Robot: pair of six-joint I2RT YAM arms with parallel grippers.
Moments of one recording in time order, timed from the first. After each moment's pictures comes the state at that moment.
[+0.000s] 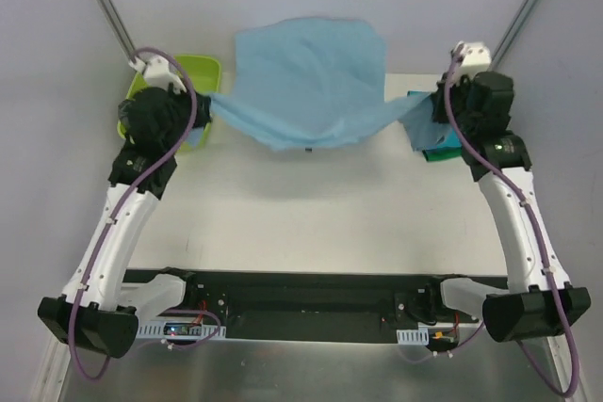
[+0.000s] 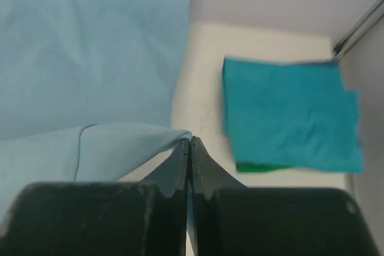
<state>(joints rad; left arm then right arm) -0.21 1.08 1.31 -0.34 -0.07 -0.36 0.14 1.19 1.43 -0.45 0.01 -0.03</state>
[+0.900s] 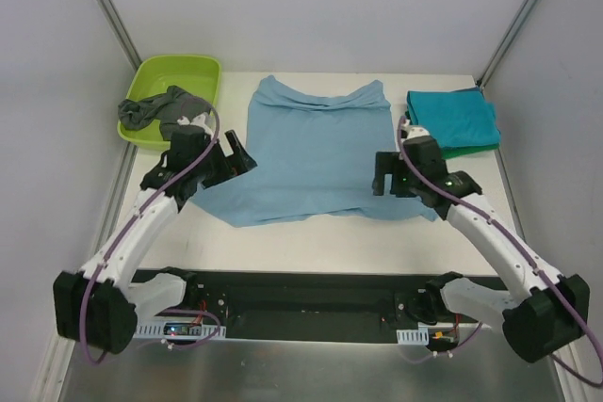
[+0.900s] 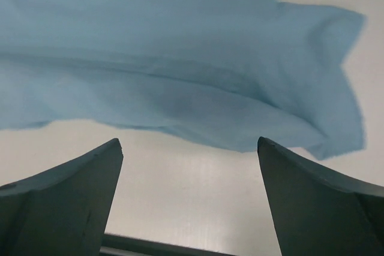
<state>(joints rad) -0.25 1.00 0.82 -0.50 0.15 -0.65 0.37 1.06 0.90 -0.67 0.15 0.31</state>
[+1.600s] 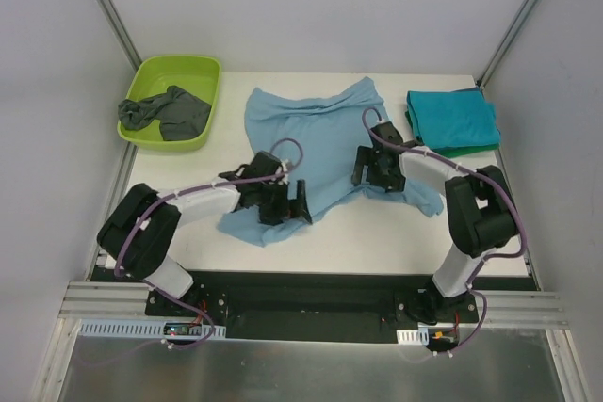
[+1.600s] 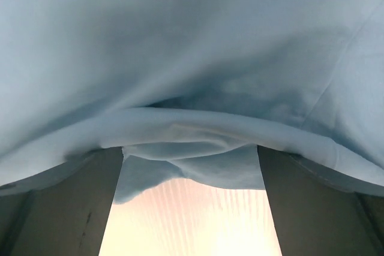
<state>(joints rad) -0.54 1.53 0.78 -0.28 0.36 -0.67 0.43 1.70 1.03 -0.50 0.10 0.53</state>
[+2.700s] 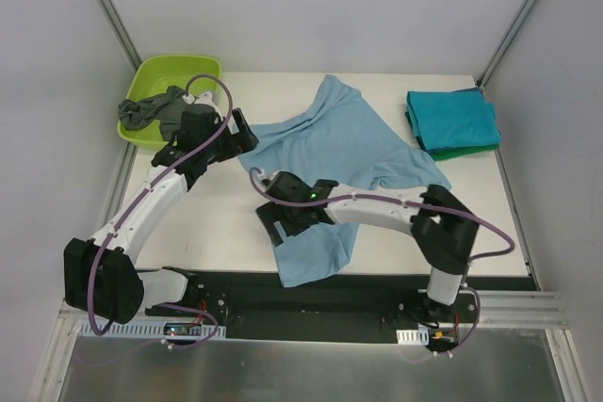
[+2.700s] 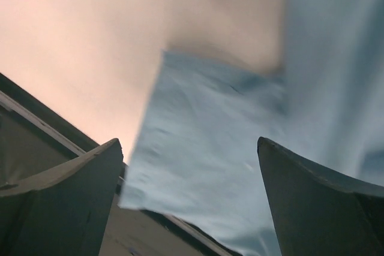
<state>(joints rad) -0.30 1.25 0.98 -0.36 0.07 -0.58 1.09 1.75 1.21 -0.57 0.04 0.47</state>
